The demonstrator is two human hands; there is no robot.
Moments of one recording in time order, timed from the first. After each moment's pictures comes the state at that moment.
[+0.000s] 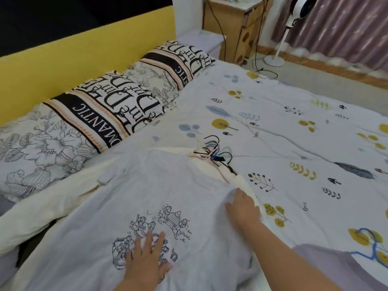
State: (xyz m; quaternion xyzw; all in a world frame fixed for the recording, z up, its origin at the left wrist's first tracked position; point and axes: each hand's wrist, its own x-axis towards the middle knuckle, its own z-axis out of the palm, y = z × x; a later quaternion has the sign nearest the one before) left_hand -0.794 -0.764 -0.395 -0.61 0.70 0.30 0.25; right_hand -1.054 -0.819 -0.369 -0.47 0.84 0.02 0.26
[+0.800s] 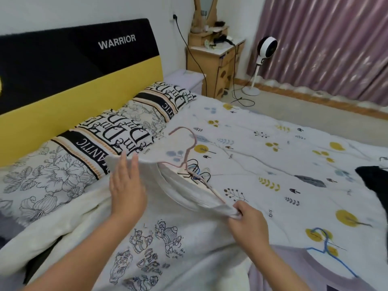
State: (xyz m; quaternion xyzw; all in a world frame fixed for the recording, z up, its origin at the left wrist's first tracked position) left_hand -0.838 -0.810 -0.168 -0.65 0.72 0.05 -0.23; right_hand -1.071 -0.698 -0.188 -0.48 0.81 -0.28 0.19
